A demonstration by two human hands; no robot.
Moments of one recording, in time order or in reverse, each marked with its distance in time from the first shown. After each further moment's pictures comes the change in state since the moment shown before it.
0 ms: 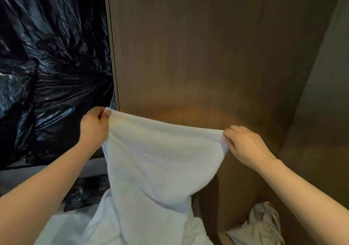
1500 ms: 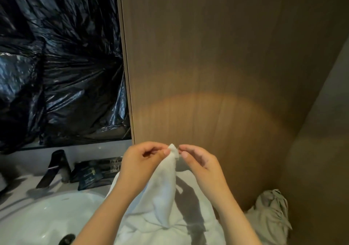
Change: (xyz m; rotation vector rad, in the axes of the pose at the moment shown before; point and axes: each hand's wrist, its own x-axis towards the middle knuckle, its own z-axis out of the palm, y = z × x) left_hand -0.152 0.066 -0.021 -0.446 -0.432 -0.111; right_hand -0.059 -0.170 -0.001 1.435 -0.127 0.334
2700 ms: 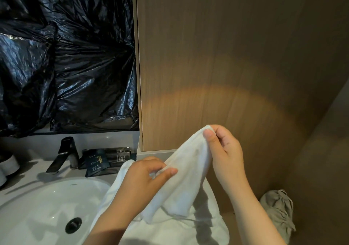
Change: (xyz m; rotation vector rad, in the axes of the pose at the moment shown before) left_hand -0.036 -0.026 -0.008 0.239 -0.131 0.042; right_hand 0.013 -0.014 -0.007 -0.085 0.188 -0.252
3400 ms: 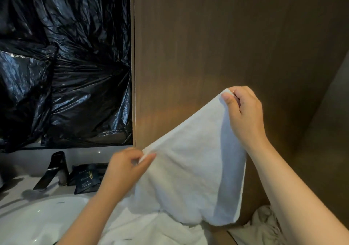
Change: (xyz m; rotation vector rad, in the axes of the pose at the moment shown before) left_hand 0.042 -0.010 -0.025 0.159 0.187 0.099; right_hand 0.098 -0.053 -0.056 -0.494 0.177 -0.325
